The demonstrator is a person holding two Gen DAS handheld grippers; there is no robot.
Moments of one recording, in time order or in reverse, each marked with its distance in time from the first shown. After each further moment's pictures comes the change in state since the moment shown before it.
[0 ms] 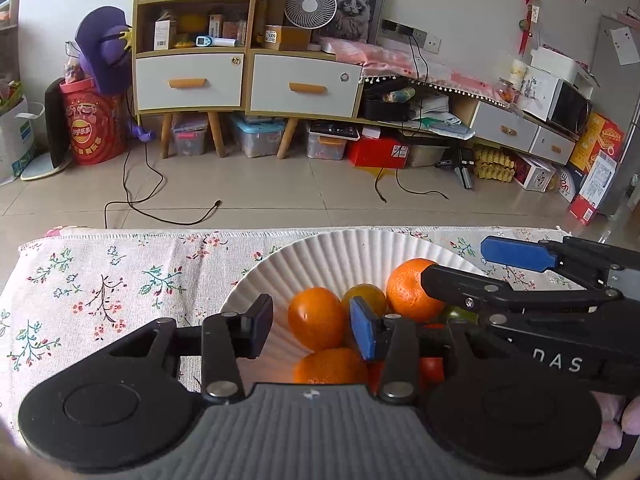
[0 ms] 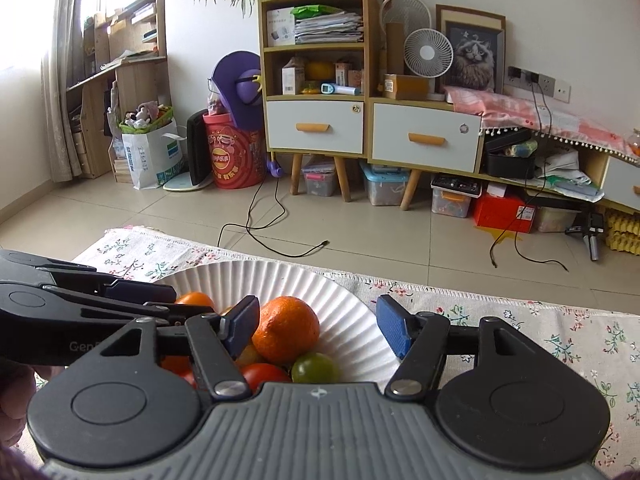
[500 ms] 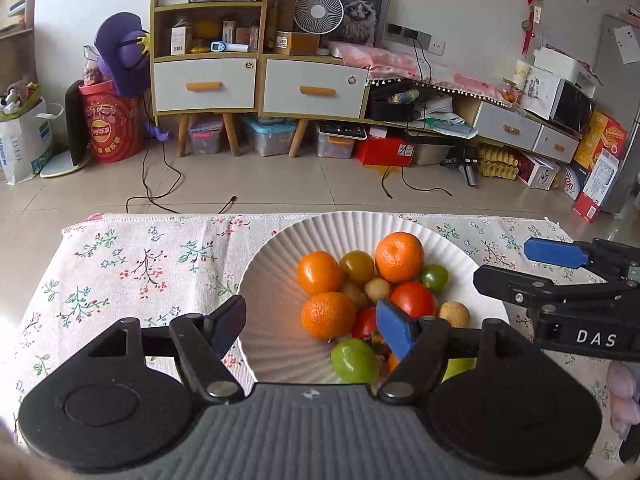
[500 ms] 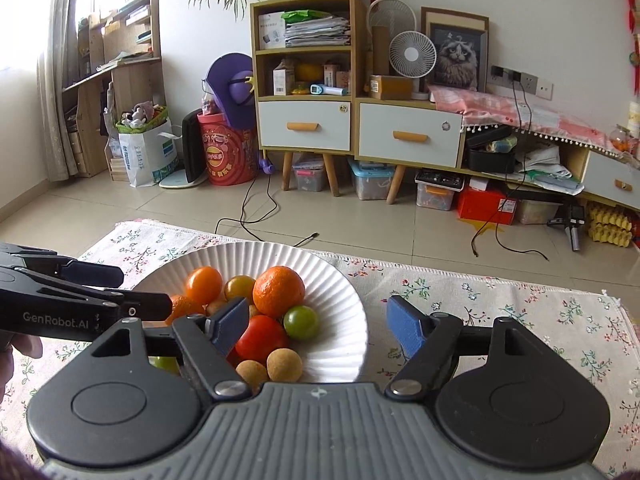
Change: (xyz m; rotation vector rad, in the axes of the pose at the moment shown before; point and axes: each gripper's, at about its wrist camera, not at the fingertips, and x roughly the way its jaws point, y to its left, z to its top) left arm -0.048 -0.002 -0.017 -0.009 0.008 0.044; right arm -0.040 -0.007 -0.008 0.018 0.017 -0.028
